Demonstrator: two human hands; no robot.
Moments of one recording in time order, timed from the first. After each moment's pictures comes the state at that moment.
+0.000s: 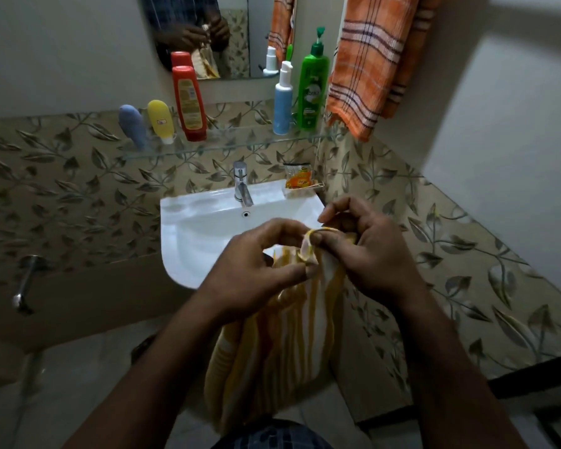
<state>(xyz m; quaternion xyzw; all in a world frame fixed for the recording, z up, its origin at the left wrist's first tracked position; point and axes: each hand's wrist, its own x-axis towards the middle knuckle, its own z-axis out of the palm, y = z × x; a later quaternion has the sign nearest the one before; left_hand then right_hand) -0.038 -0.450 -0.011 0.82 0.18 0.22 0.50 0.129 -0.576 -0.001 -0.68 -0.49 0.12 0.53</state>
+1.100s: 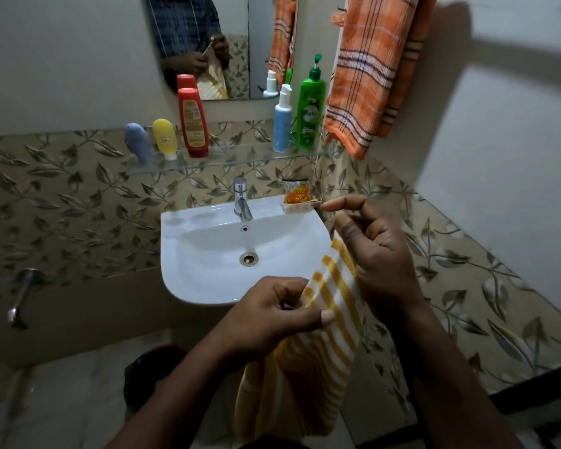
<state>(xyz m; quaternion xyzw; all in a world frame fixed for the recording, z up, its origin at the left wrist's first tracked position) -0.047 -0.473 -0.032 0.70 0.11 0.08 0.70 0.111 -0.576 0.015 -0.60 -0.43 0.15 0.66</state>
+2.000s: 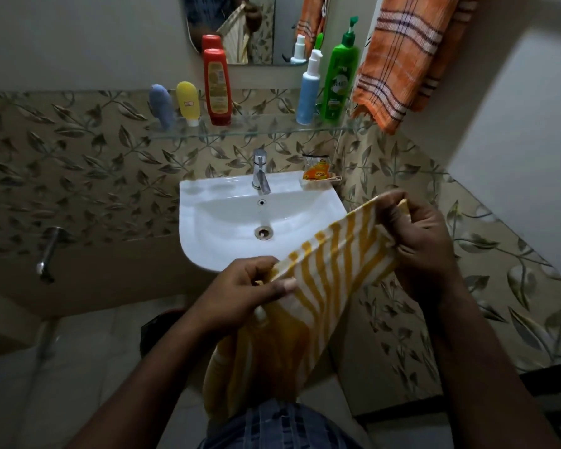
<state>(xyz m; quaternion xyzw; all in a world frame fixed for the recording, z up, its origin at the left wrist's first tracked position) -0.092 -0.456 -0.060 0.68 0.22 0.16 0.68 0.125 -0.588 0.000 -0.58 -0.37 0.23 0.69</state>
